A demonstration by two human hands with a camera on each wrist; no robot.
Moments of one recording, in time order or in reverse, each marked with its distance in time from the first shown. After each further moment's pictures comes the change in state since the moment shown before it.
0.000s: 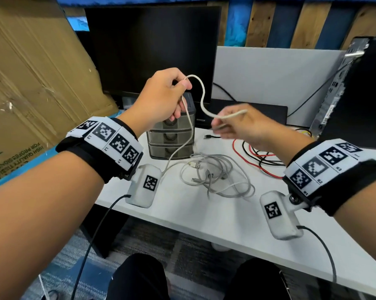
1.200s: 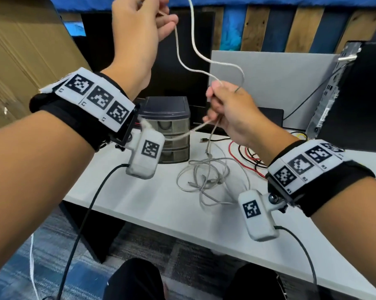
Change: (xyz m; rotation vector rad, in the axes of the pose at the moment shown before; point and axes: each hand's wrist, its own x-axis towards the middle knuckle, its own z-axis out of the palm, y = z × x) left_hand 0.045 0.046 -0.029 -0.619 0.378 0.302; right_hand 0.000 -0.039 0.014 0.509 0.122 -0.131
